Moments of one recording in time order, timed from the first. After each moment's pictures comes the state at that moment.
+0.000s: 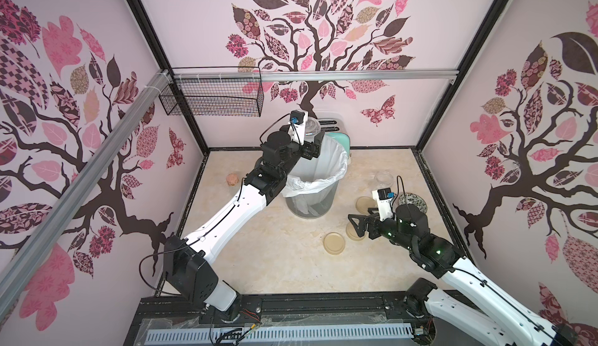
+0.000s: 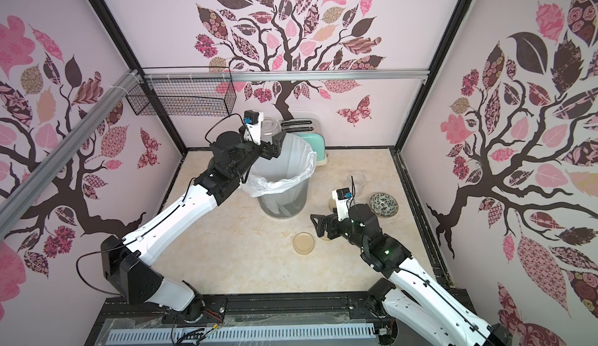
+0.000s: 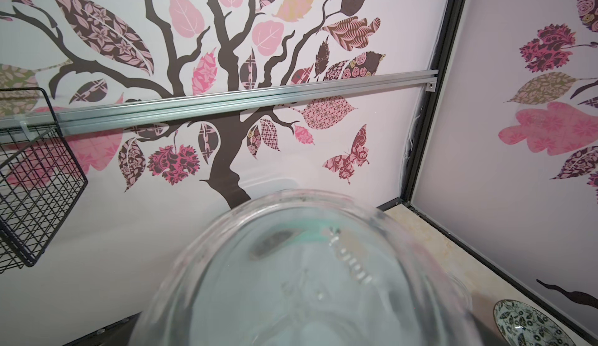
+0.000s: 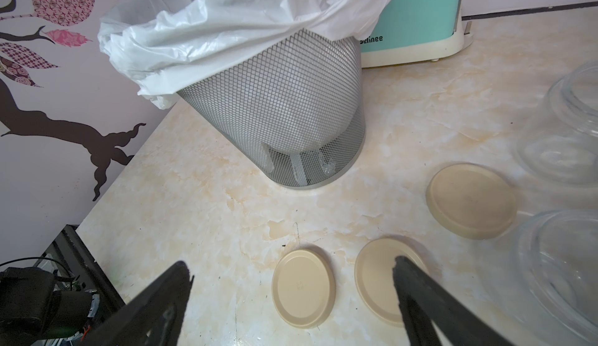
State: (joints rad) left arm -0.60 1.52 1.47 0.08 -0.12 0.01; right arm 0.61 0.72 0.65 -0.34 -0.06 0.39
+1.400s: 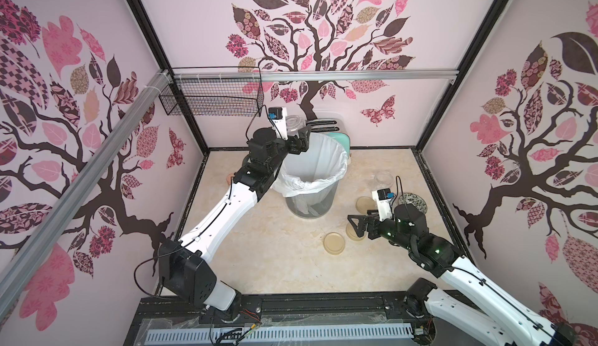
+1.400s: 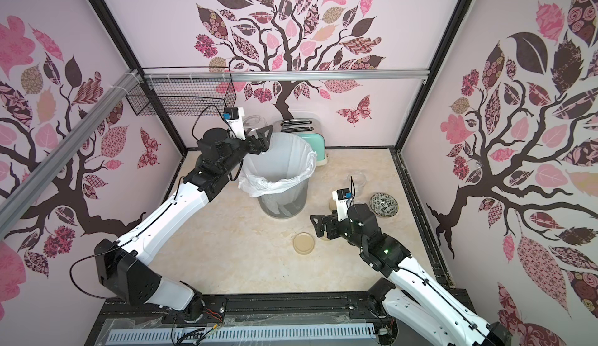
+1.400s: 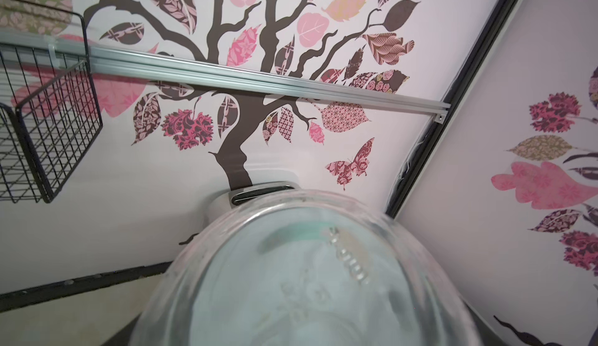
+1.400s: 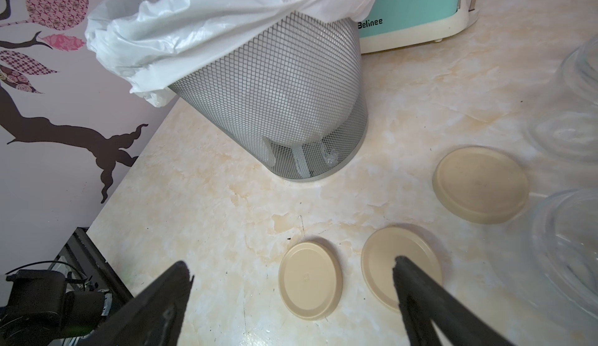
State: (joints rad) left arm -0.47 1.50 1.45 0.06 -0.01 -0.30; right arm 0.61 0.73 0.65 -0.35 -0.07 0.44
